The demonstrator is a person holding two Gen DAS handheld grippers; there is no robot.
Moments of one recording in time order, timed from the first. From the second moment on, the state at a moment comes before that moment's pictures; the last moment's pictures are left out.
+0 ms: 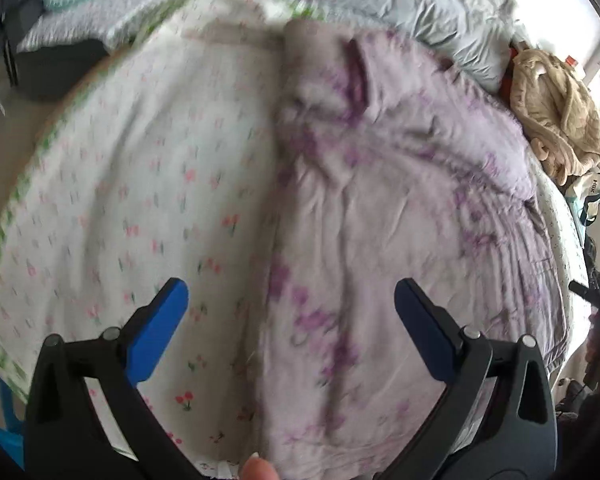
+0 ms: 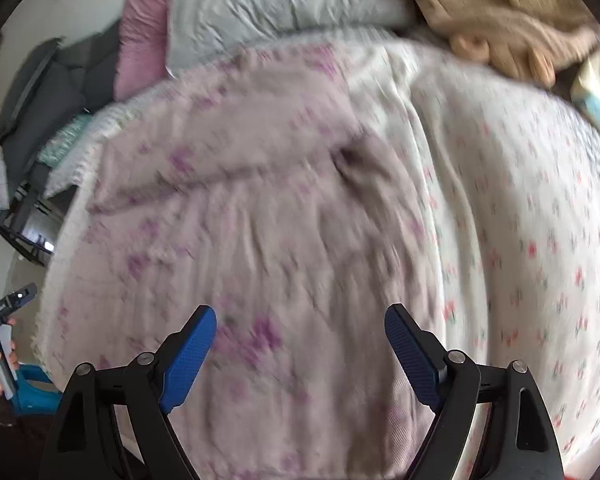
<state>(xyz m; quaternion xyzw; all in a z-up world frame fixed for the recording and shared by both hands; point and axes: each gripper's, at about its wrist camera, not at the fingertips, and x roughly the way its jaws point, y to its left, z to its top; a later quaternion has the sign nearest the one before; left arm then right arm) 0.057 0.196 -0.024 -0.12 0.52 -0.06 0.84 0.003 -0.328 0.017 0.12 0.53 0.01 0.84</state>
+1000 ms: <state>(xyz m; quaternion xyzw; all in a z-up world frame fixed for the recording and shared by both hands) 0.025 0.207 -0.085 -0.18 0.58 -0.18 0.77 -0.081 -0.387 -0.052 0.30 0.59 0.07 0.75</state>
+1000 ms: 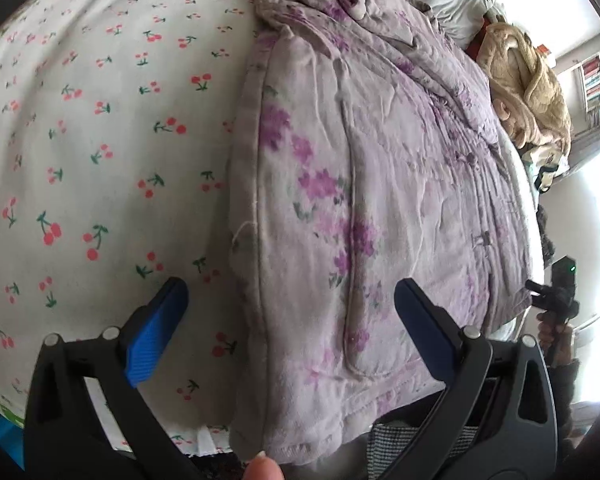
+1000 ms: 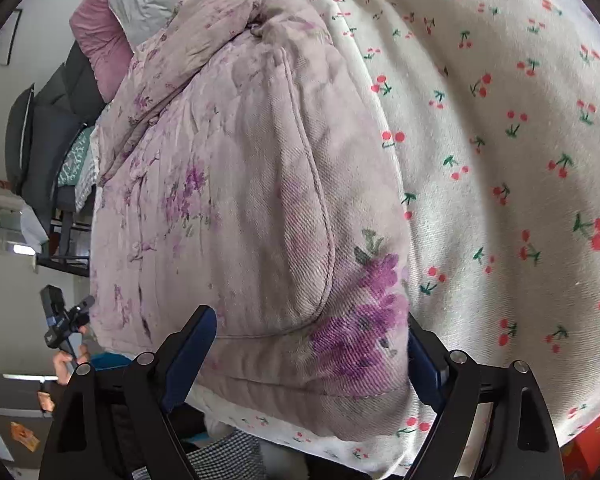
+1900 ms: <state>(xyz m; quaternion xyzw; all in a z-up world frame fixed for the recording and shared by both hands) 0.021 0.173 -0.034 -0.26 0.53 -0.28 0.75 -0.075 -0.368 0.022 0.33 0.46 0.15 0.81</state>
